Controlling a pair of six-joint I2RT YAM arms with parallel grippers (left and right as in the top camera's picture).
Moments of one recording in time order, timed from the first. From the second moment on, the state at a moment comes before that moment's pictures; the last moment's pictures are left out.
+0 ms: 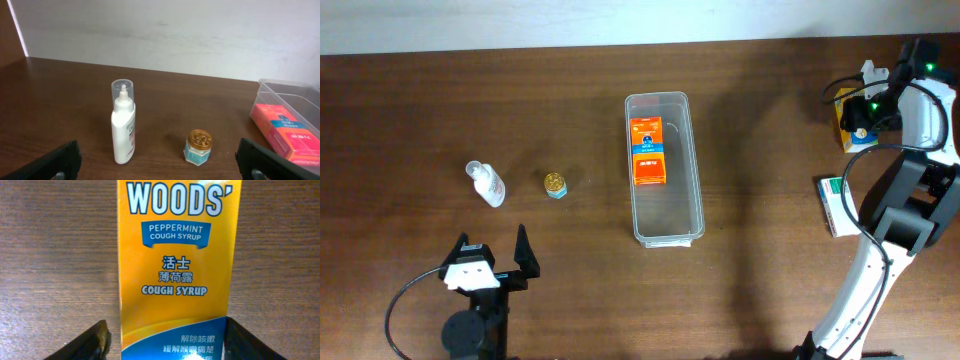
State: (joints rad) left arm 0.14 0.01 0.01 -0.07 0.07 -0.10; right arm -0.43 2.49 2.23 -1.04 -0.10 -0.42
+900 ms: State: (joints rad) left arm 0.14 0.01 0.01 -0.07 0.07 -0.10; right arm -0.43 2.49 2.25 -1.09 -0.10 -0.37
